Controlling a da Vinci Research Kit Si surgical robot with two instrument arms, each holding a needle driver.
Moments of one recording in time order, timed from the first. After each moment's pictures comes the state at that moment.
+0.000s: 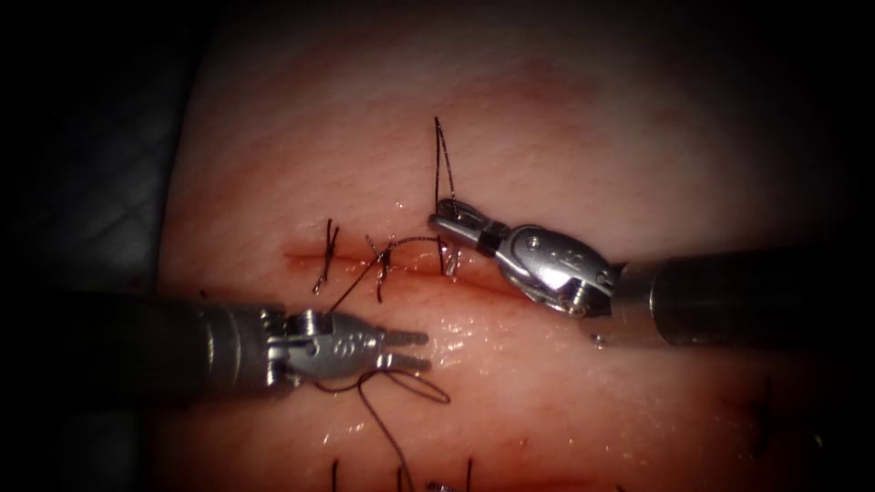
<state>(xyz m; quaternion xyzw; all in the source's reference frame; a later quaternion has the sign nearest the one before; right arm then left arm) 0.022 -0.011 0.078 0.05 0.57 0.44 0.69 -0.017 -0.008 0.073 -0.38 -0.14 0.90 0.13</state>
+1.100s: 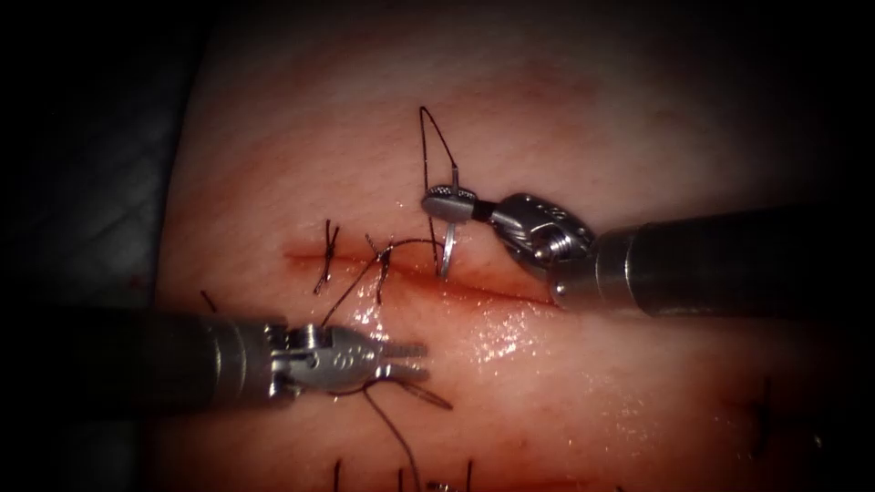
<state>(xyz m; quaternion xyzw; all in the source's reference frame) 0.023 -0.010 0.079 0.29 0.53 0.59 0.54 -0.016 -0.010 0.076 -0.38 -0.13 0.91 0.12</state>
